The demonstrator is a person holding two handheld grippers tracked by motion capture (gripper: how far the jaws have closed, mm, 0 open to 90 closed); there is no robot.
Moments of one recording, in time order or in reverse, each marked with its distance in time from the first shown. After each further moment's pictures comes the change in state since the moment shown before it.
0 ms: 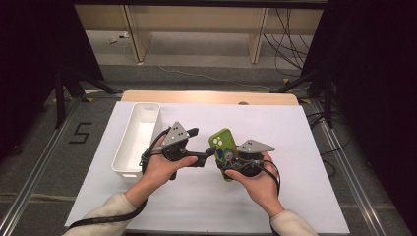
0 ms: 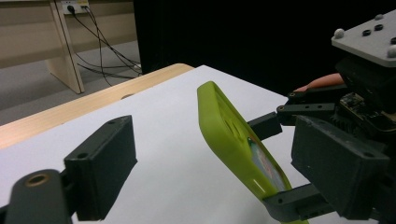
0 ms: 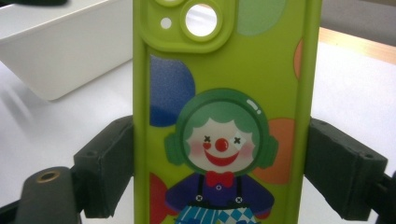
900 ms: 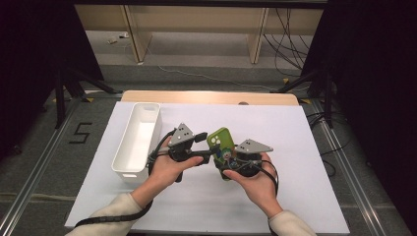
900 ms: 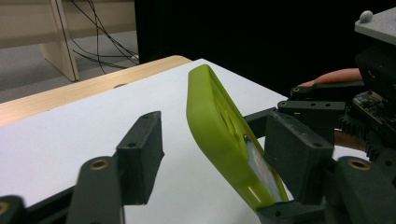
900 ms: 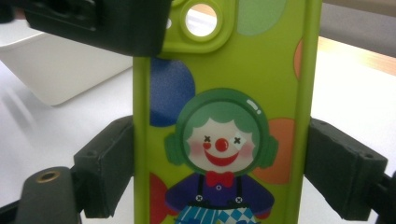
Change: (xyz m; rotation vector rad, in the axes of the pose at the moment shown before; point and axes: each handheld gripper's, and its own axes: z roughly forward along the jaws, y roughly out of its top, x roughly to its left) left arm -0.005 -0.005 0.014 0.022 0.005 -0.061; right arm 0.005 0.003 0.000 -0.018 -0.004 -0.017
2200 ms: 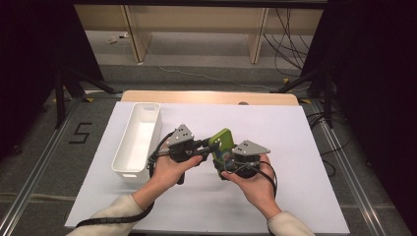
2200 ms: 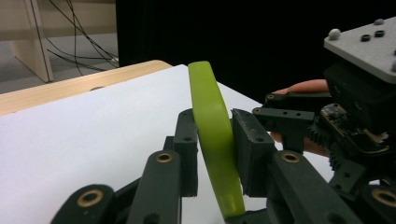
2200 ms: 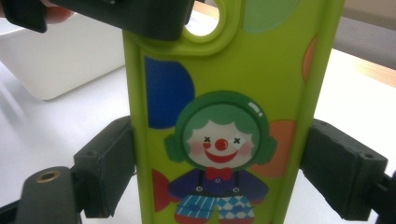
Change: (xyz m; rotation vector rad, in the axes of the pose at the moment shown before) left arm -0.004 0.001 -0.003 -0.029 -0.098 -0.043; right arm 0.005 0.000 0.001 0.001 -0.026 -0.045
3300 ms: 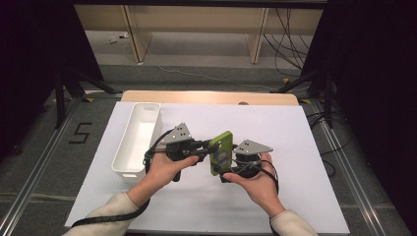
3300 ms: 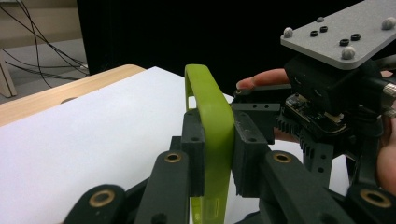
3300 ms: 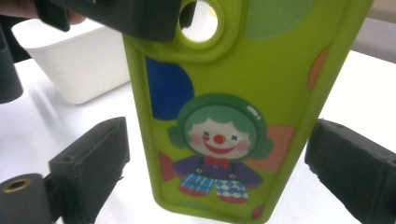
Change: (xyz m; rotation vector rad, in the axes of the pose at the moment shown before) left arm 0.008 0.006 -0.008 0.015 -0.126 0.072; right arm -0.004 0.000 -0.001 -0.028 0.107 0.008
